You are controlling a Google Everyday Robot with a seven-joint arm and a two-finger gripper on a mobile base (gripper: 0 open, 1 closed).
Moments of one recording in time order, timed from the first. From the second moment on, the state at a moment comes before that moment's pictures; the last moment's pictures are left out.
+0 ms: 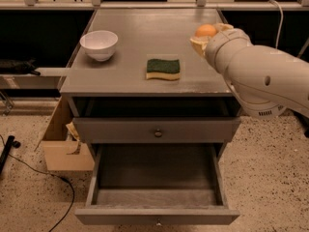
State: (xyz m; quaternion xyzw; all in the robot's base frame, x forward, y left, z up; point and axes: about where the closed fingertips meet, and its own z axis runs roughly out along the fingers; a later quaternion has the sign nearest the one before) arm 0.665 -0.157 0.966 -0.20 0.72 -0.12 0.65
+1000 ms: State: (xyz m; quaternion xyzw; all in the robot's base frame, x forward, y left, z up) arm 0.686 -0.156 0.959 -0.11 0.75 -0.01 0.65
